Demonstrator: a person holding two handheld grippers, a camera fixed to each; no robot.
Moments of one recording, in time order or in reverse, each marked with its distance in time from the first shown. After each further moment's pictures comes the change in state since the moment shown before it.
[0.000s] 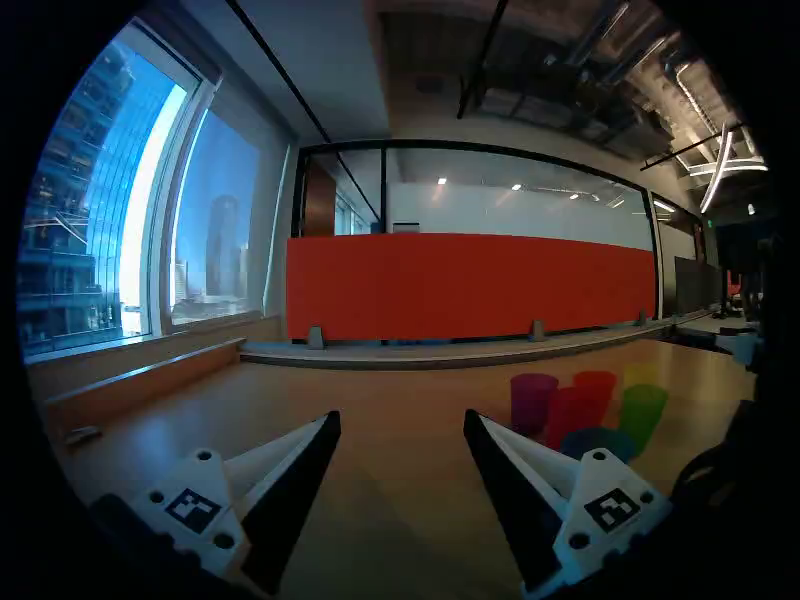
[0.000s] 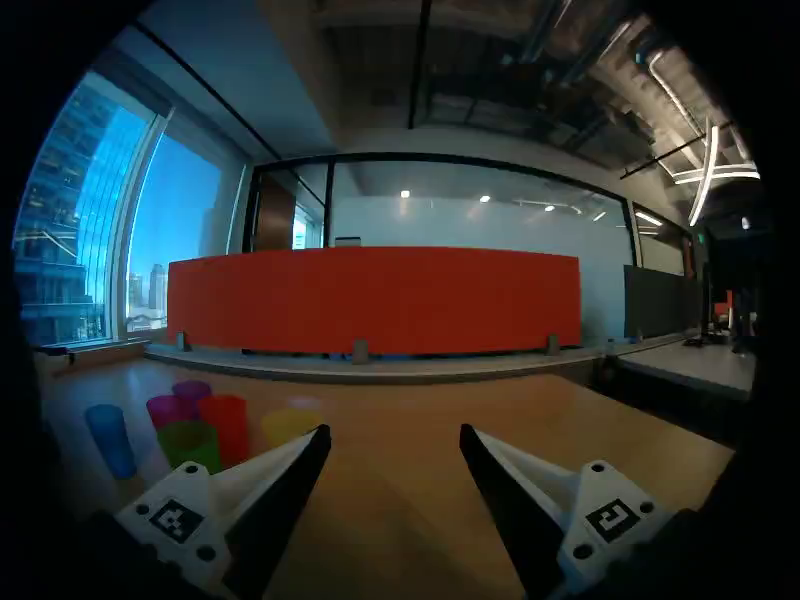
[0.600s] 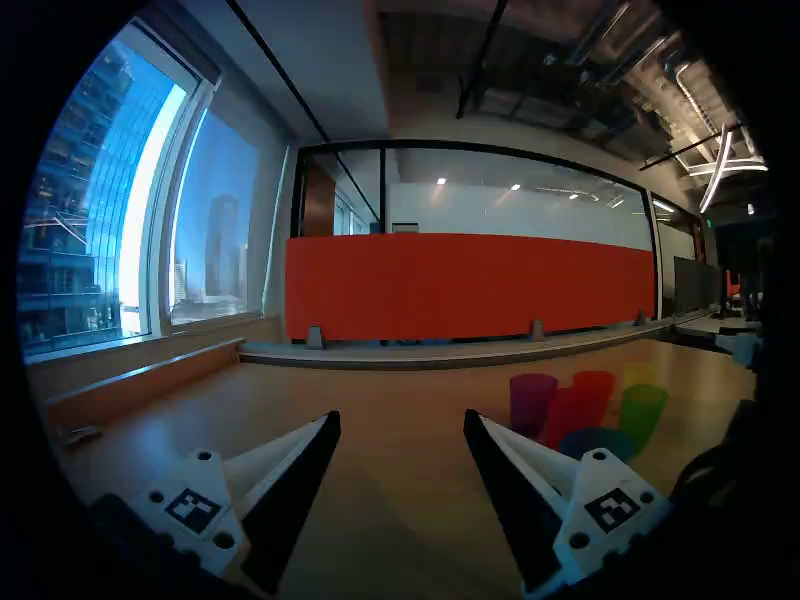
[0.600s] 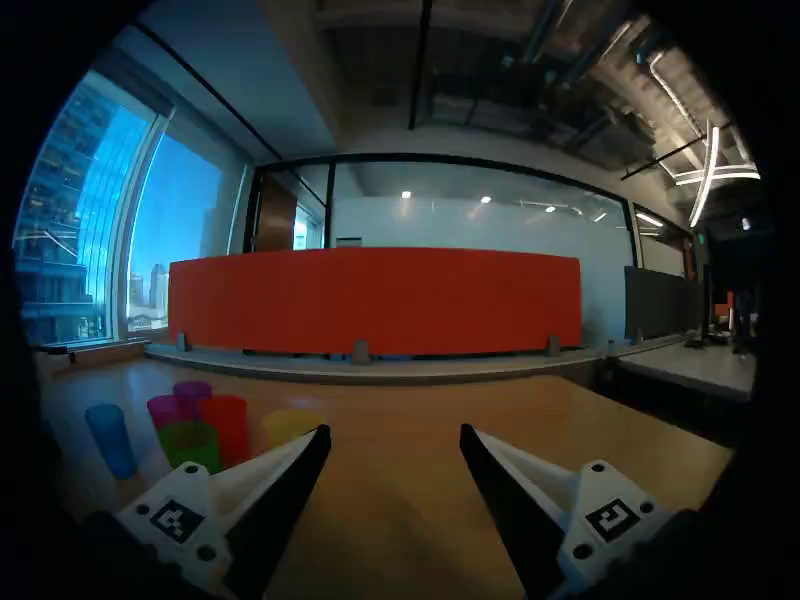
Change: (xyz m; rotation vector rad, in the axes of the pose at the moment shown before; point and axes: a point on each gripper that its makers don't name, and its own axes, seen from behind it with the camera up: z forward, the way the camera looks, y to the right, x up) left arm 0.000 0.000 0.001 0.000 -0.002 0.001; right arm 0.001 0.001 0.001 -0.001 0.001 -0.007
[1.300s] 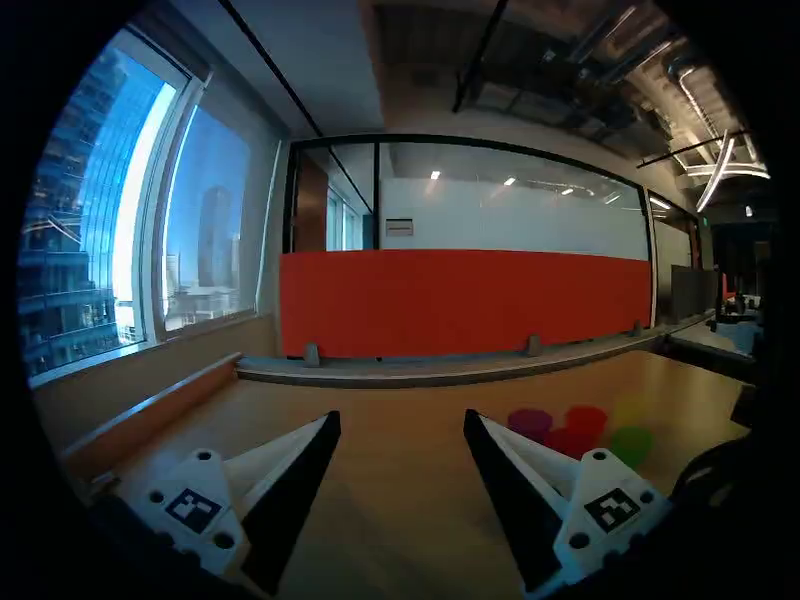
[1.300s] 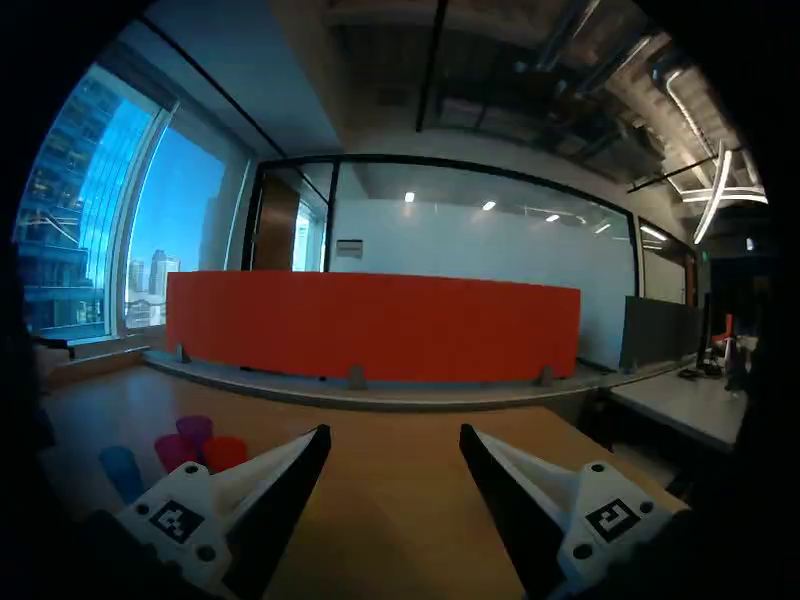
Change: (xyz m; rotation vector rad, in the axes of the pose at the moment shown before) left arm 0.080 -0.009 0.011 -0.034 -0.046 0.001; right arm 0.096 0.004 0.002 0.006 -0.024 -0.041
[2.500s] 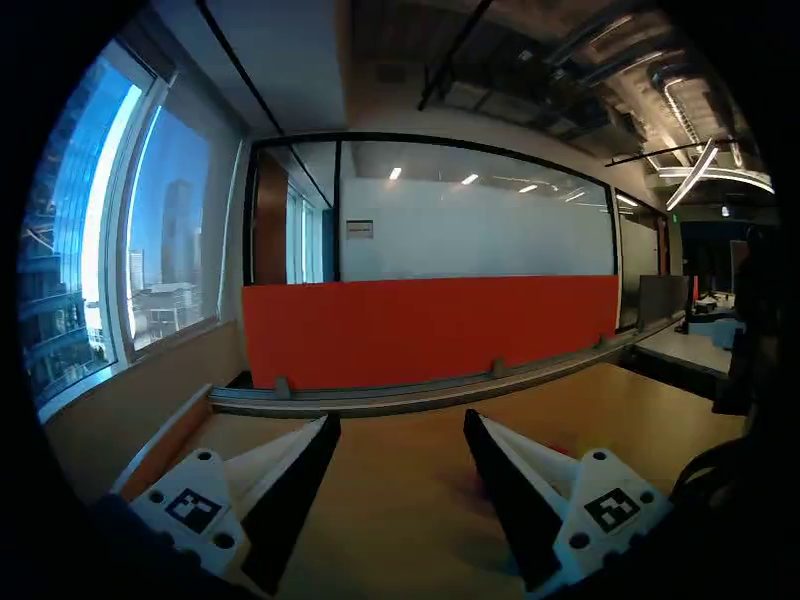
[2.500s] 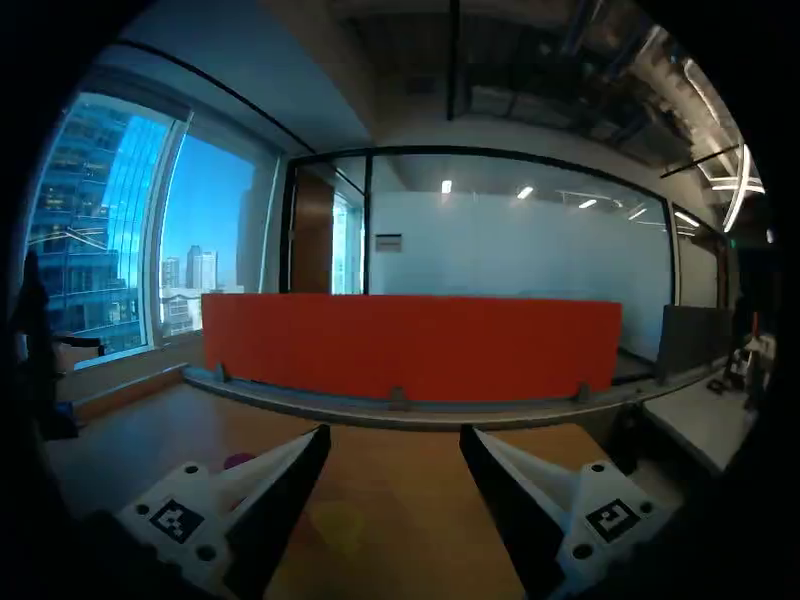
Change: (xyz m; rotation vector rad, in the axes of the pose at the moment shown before) left arm 0.106 0.011 0.008 -0.162 -0.026 0.022; right arm 0.093 -0.028 0.009 0.174 -0.054 0.026
